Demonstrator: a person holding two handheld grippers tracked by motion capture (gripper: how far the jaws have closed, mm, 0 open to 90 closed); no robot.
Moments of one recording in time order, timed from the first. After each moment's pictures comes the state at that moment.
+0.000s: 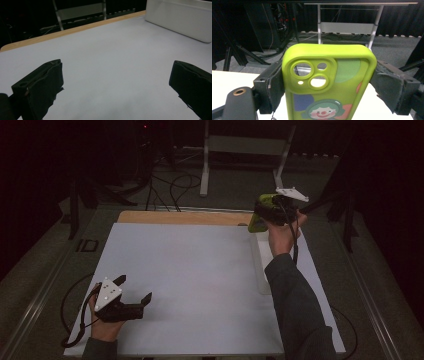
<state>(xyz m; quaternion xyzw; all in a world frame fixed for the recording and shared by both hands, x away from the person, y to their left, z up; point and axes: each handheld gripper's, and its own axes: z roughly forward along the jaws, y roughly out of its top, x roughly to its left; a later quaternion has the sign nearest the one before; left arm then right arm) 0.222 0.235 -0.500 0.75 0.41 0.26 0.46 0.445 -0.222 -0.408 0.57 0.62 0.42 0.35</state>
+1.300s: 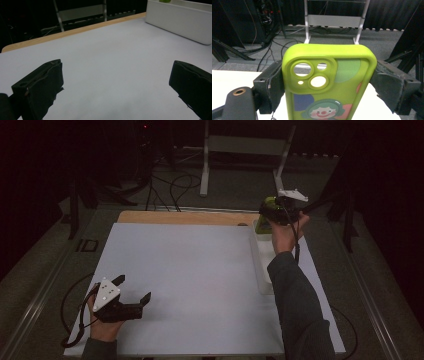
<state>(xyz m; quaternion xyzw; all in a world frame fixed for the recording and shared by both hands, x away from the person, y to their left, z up) 0.221 0.237 -0.499 0.74 0.41 0.26 0.46 0.465 -0.240 -0.432 0.59 0.61 0.37 0.36</state>
